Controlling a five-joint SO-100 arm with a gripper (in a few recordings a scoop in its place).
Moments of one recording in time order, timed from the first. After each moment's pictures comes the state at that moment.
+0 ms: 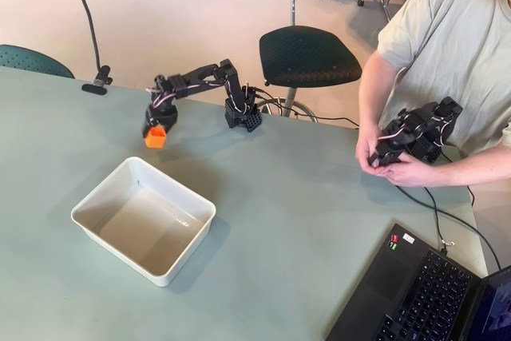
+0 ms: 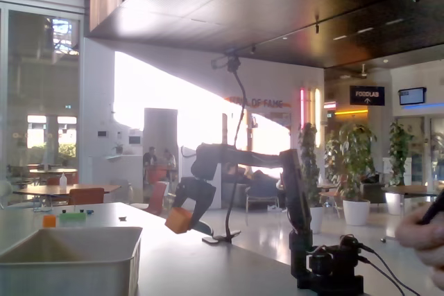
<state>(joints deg) 47.0 79.4 70.7 76.7 16.9</state>
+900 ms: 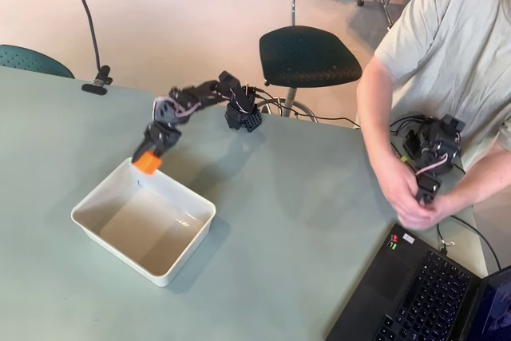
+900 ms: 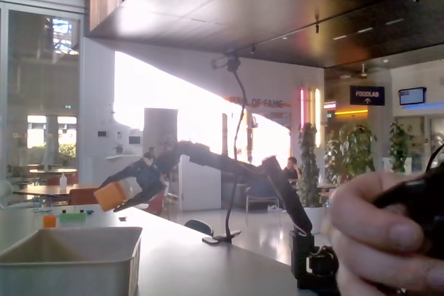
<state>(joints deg) 24.0 61.4 45.4 51.6 16.3</state>
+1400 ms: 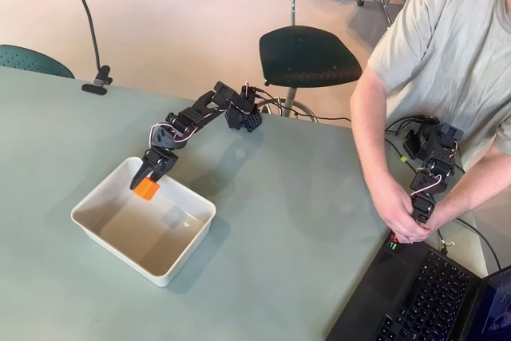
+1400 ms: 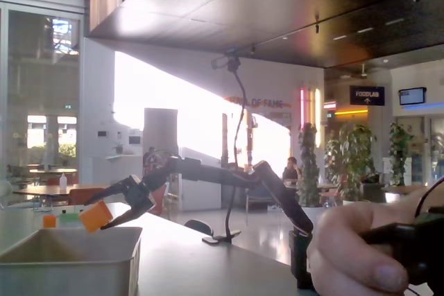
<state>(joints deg) 21.5 54.3 45.4 44.0 16.3</state>
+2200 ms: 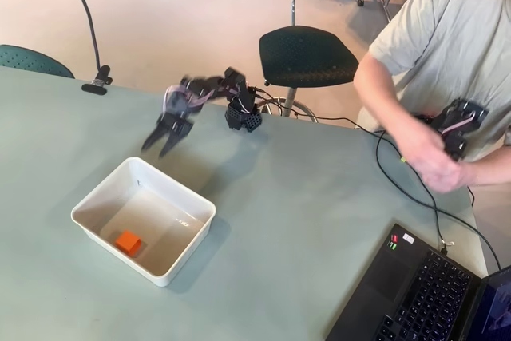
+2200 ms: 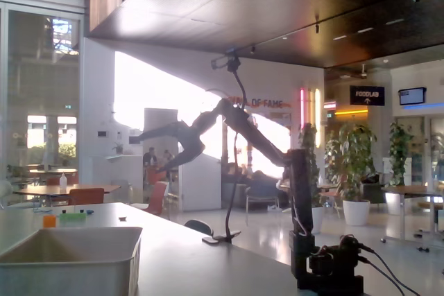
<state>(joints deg) 22.4 88.2 44.9 82.1 17.0</state>
